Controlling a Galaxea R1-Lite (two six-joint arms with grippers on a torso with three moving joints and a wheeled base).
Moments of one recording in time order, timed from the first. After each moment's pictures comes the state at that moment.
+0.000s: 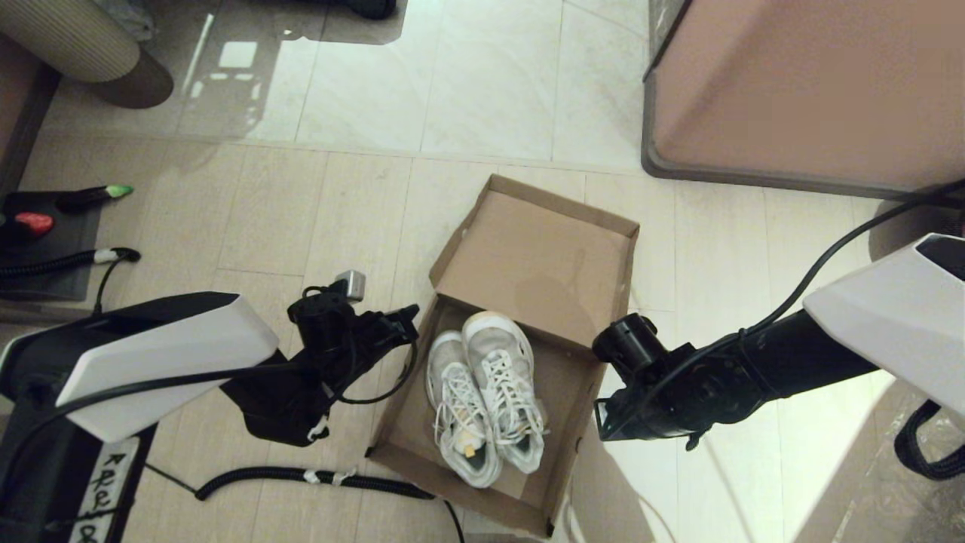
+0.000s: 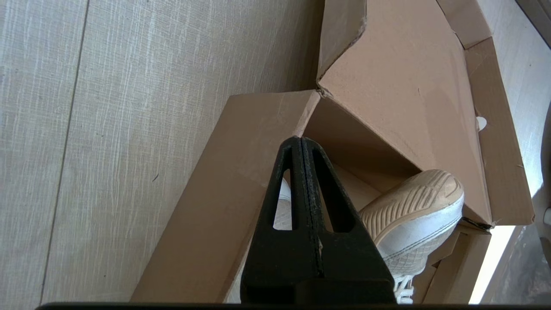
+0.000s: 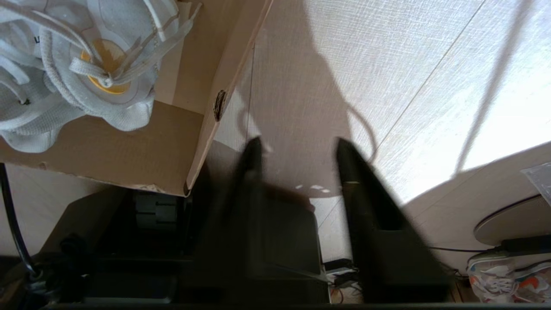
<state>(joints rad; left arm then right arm) -0.30 2.38 -1.05 -1.28 -0.18 -0.40 0.52 2.11 -1.13 0.07 -0.27 0.44</state>
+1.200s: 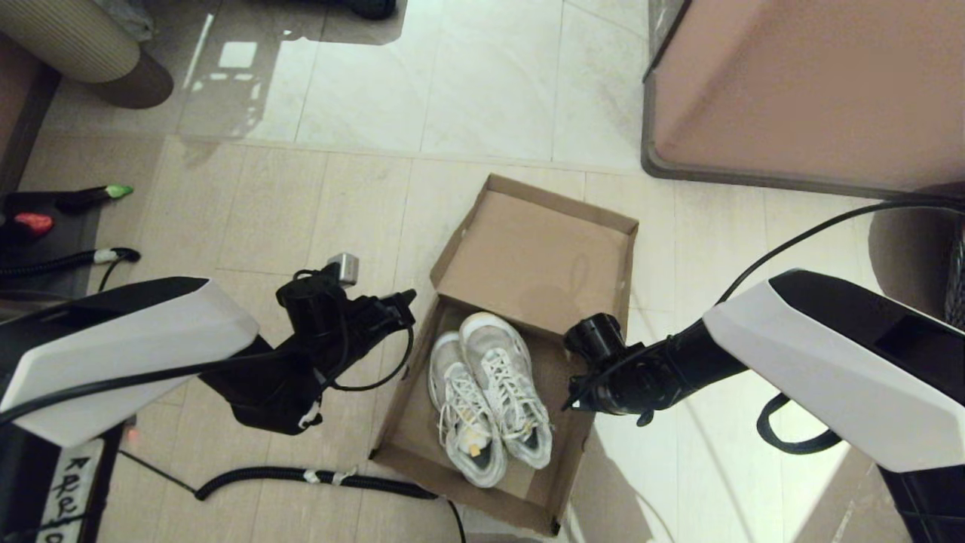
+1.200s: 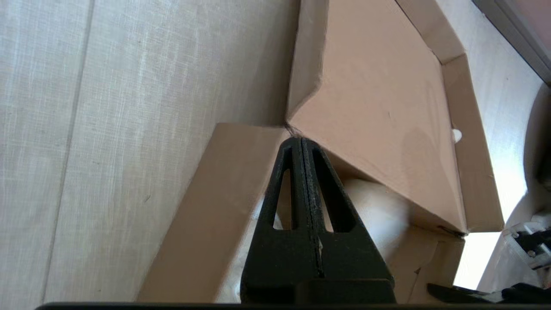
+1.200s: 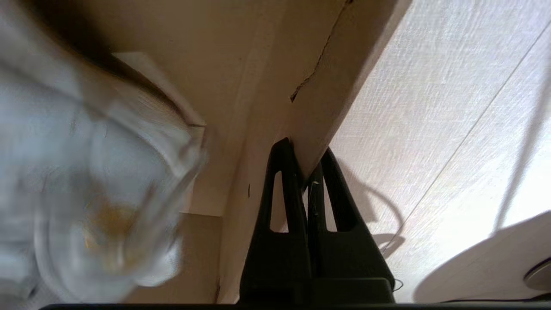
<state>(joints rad) -0.30 2.30 -1.05 -1.23 -0.18 -0.40 0.48 2.38 -1.38 -0.05 -0.38 0.48</state>
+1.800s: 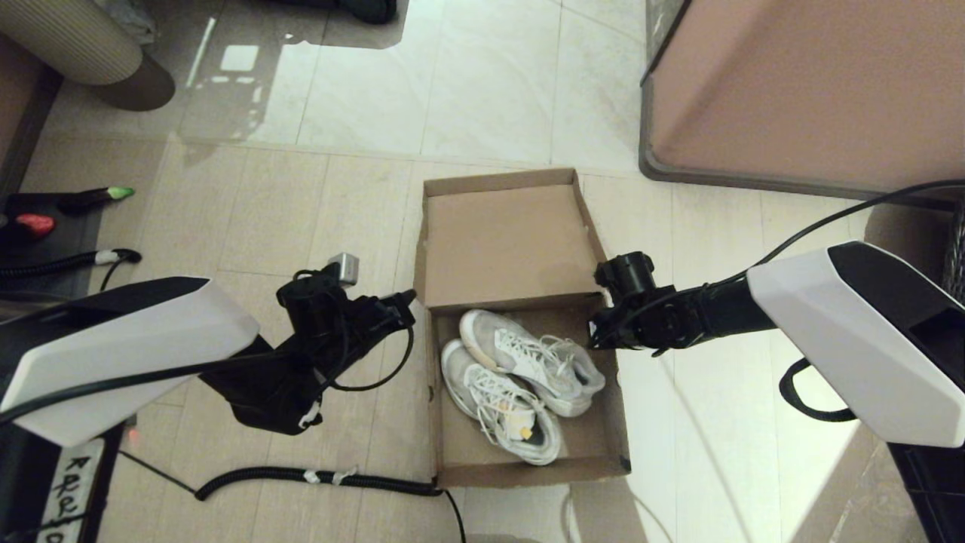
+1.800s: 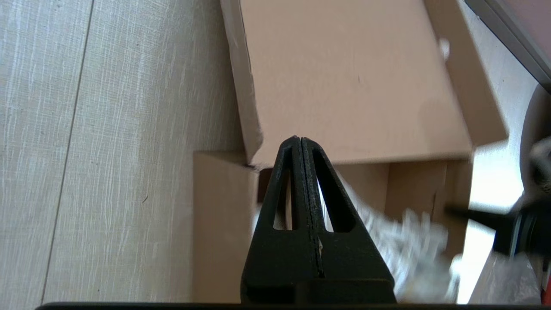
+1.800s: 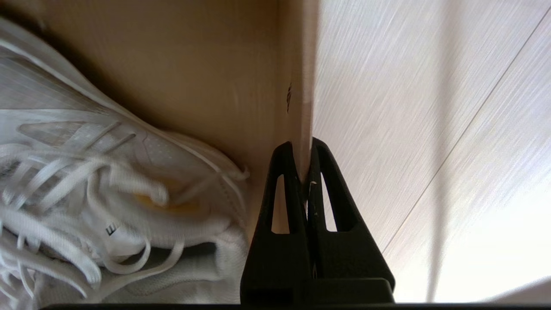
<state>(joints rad) -0.30 2.30 -1.05 -1.23 -0.18 -0.40 0.31 2.43 -1.68 -0.02 -0.31 0.18</state>
